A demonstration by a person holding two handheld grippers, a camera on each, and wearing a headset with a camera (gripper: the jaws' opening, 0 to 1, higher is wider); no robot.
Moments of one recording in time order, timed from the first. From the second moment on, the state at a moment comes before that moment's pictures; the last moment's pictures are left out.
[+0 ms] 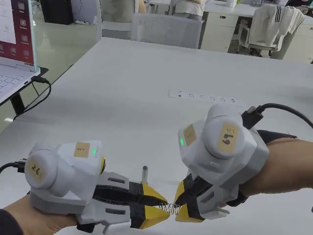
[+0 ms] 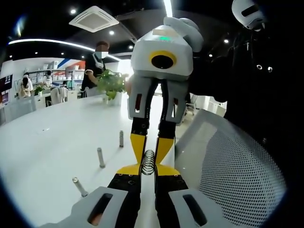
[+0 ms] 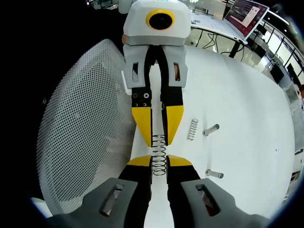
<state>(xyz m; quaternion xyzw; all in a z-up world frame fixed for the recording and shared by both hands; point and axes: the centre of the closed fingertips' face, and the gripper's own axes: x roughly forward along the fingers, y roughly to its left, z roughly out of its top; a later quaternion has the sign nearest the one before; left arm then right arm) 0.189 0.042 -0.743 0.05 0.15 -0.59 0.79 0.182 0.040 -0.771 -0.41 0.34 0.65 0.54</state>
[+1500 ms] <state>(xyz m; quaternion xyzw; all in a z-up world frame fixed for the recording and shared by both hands) 0.193 0.045 -0.742 0.05 0.14 -0.59 0.80 0.186 0.049 -0.747 -0.38 0.33 0.65 0.57</state>
